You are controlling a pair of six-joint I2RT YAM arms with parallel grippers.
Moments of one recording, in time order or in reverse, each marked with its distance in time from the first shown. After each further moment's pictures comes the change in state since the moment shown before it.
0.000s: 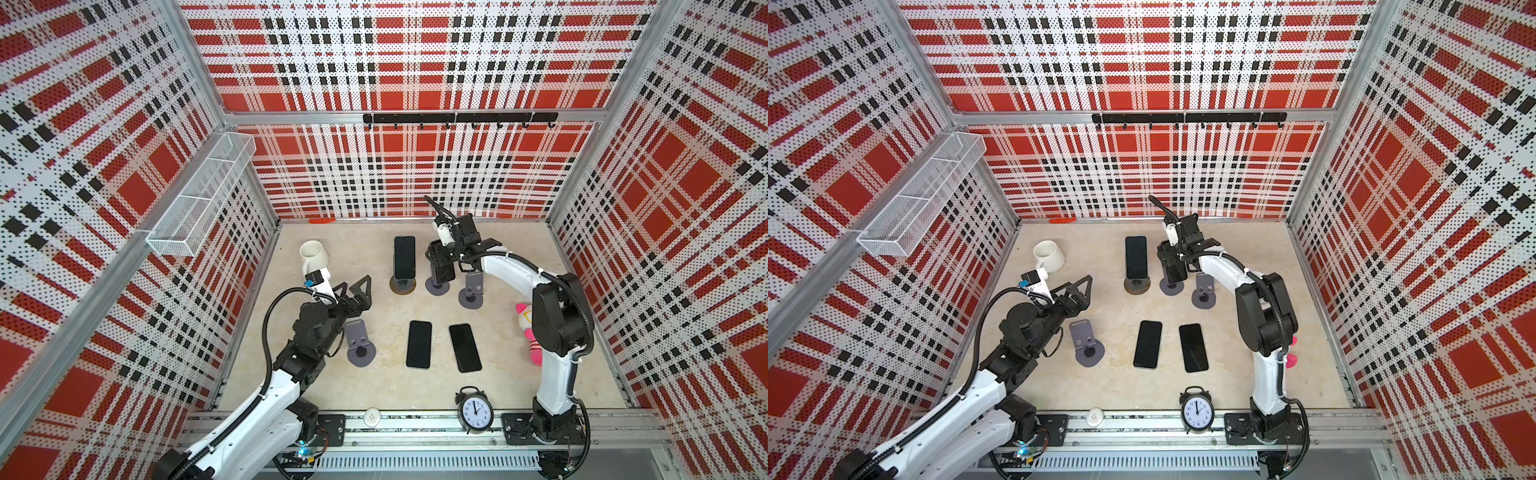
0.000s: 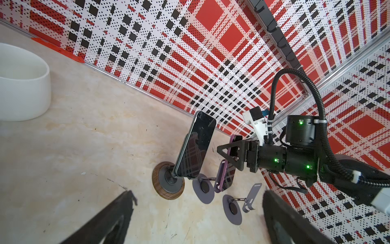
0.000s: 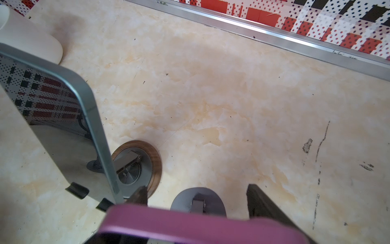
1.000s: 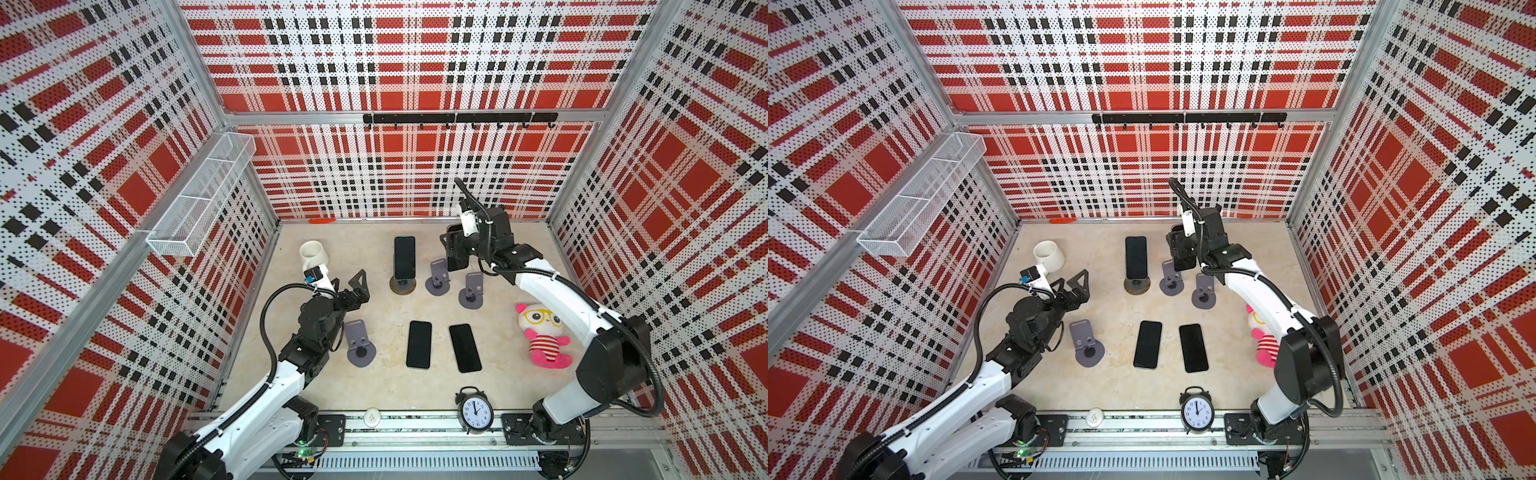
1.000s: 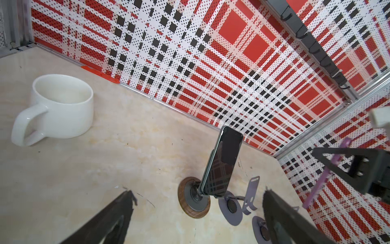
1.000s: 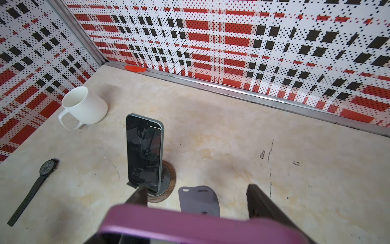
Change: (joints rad) left arm 0.006 0.130 0.040 0.050 -0.148 0.084; right arm 0.000 -0.413 -0.196 0.056 0.071 0.072
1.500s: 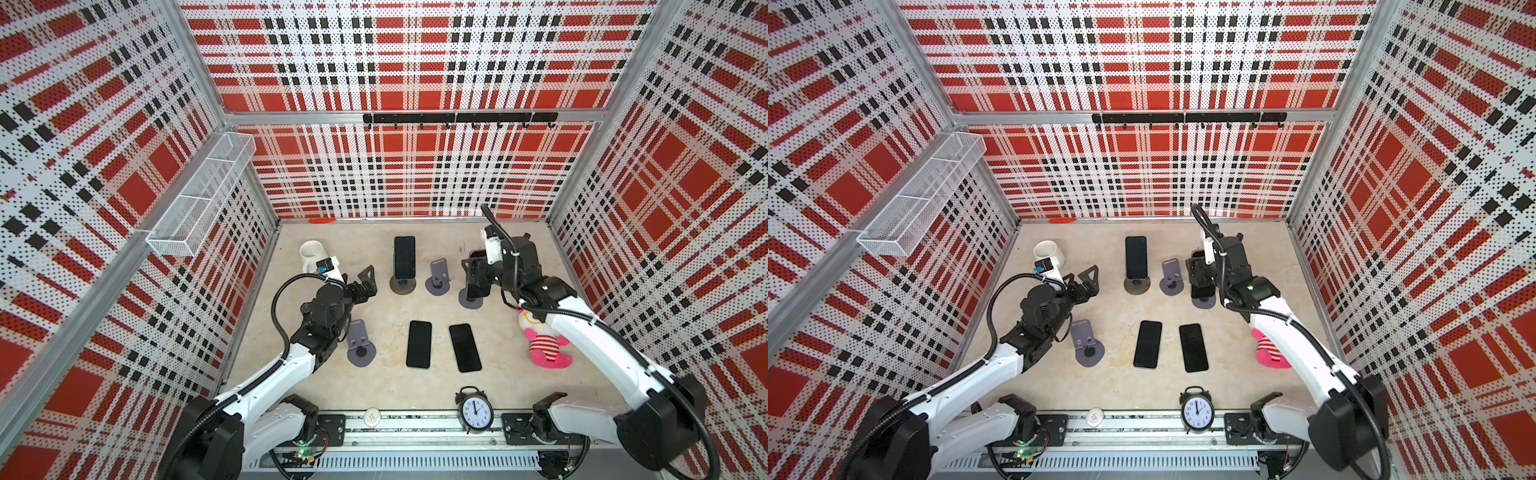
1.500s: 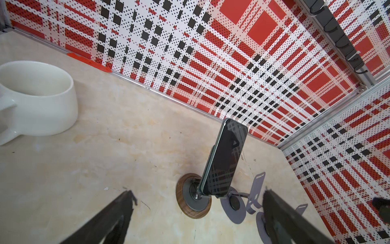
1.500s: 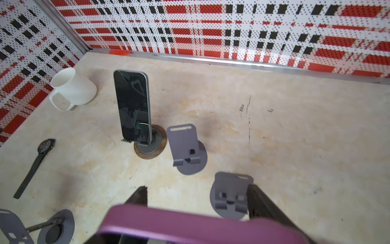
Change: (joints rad) left arm 0.000 0.151 0.059 0.051 0.036 0.003; right arm -0.006 -0.365 -0.335 -0.100 0.103 0.071
